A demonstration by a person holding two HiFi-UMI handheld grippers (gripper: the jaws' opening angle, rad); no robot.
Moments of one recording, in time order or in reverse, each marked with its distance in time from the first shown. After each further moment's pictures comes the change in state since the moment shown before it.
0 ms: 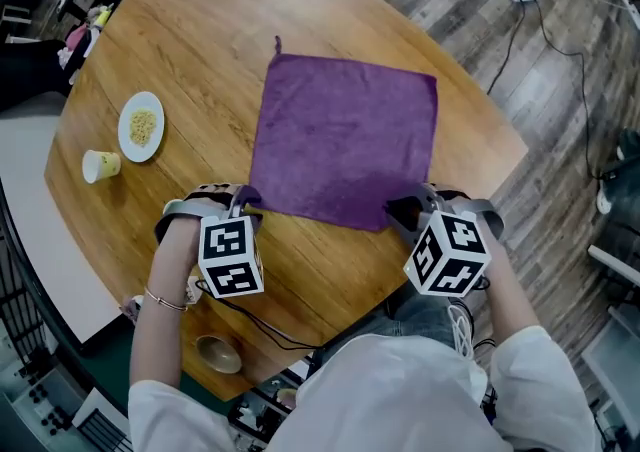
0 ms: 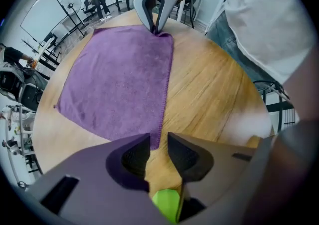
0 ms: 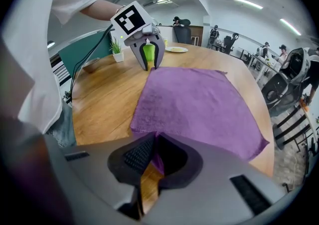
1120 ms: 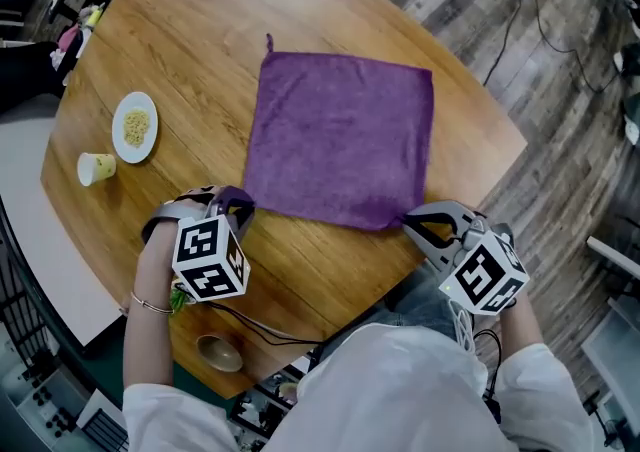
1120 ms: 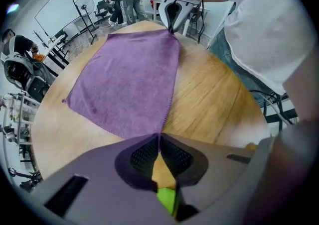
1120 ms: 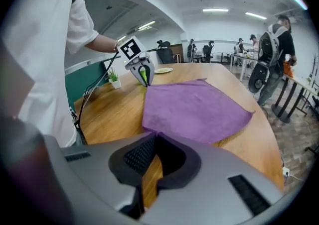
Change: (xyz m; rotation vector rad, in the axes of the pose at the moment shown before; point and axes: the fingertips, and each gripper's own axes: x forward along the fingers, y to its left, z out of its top) left arm -0.017 0.004 0.001 -0.078 -0.101 -0.011; right arm -0.047 0.014 -0.010 0.217 -0.270 -0.030
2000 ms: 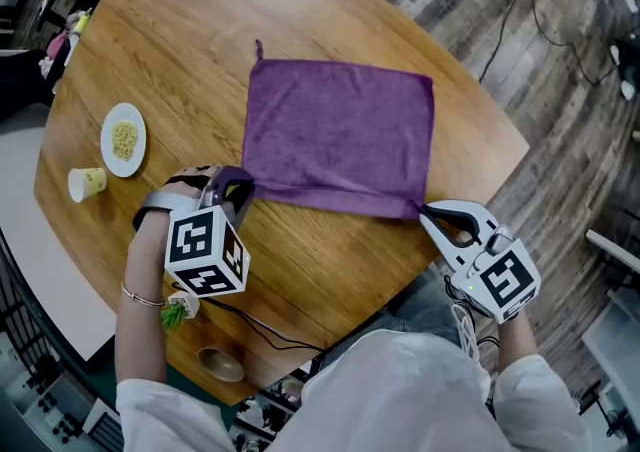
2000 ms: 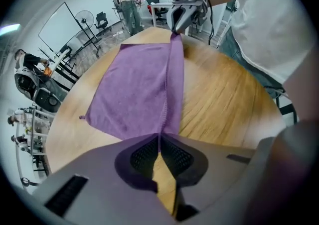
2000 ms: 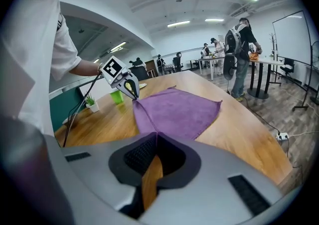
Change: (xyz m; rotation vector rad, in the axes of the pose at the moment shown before) left arm -0.006 0.062 0.024 0.074 -0.050 0.131; right arm -0.020 -0.041 0.005 0.240 -0.229 -0.169
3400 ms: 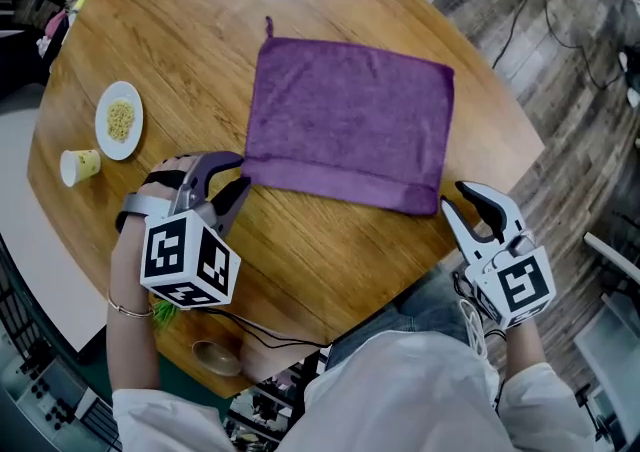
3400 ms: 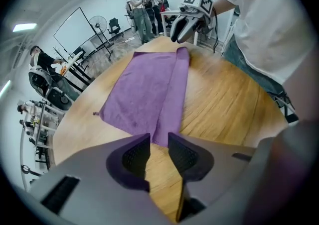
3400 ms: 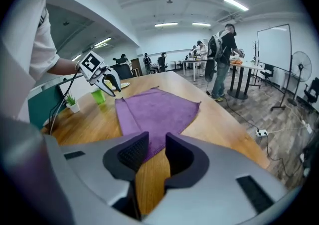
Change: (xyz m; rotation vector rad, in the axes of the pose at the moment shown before) left arm -0.020 0.006 -0.007 -0.074 -0.071 0.088; right arm -0.007 -0.031 -0.001 0.062 0.032 -0.230
